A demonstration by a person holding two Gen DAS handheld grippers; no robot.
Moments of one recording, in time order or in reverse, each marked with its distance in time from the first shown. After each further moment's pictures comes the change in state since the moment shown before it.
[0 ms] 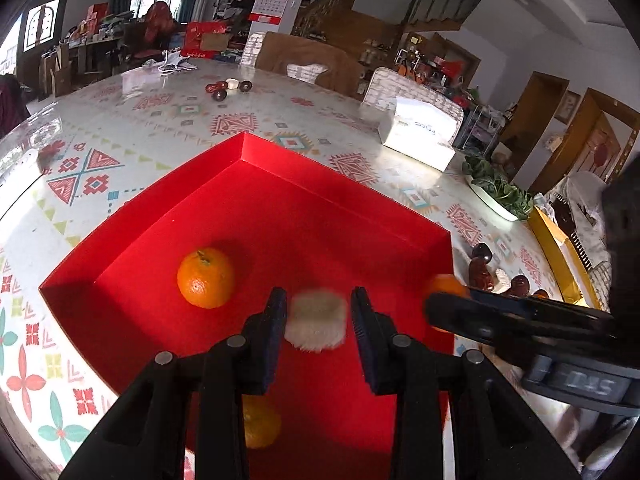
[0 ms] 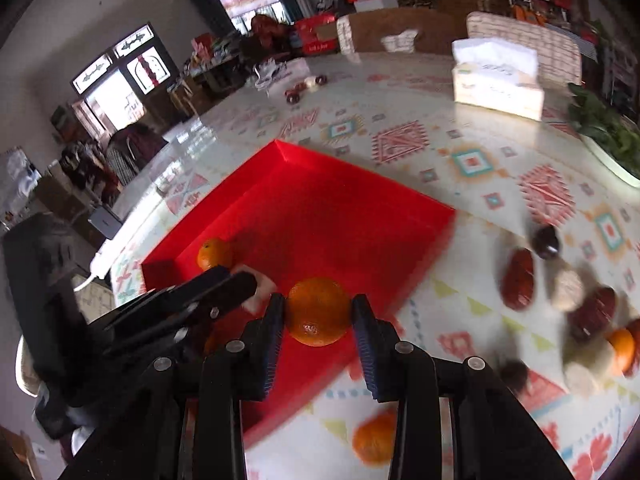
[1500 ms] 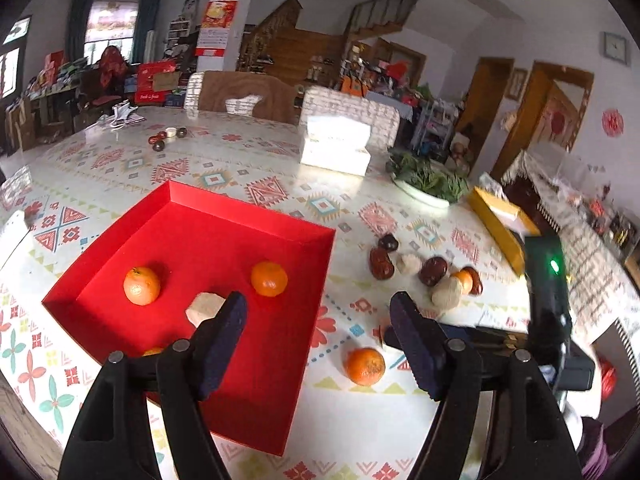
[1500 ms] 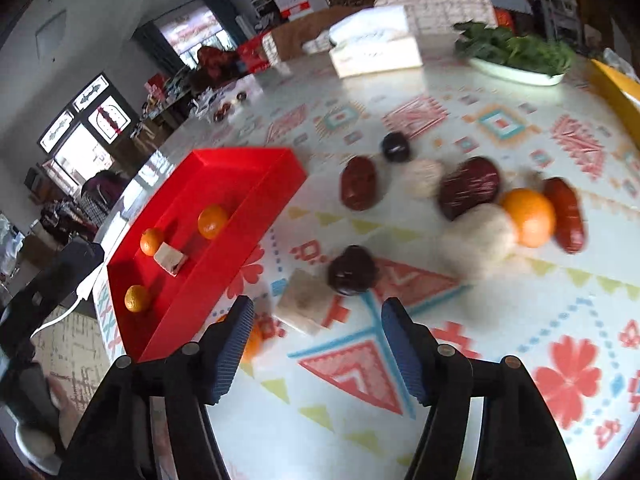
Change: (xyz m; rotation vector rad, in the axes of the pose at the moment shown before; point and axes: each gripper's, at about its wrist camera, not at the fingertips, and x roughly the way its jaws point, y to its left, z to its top) left arm -0.055 -0.085 -0.020 0.187 -0.062 -0.089; right arm -0.049 -0.089 -0.071 0.211 -0.052 -0.049
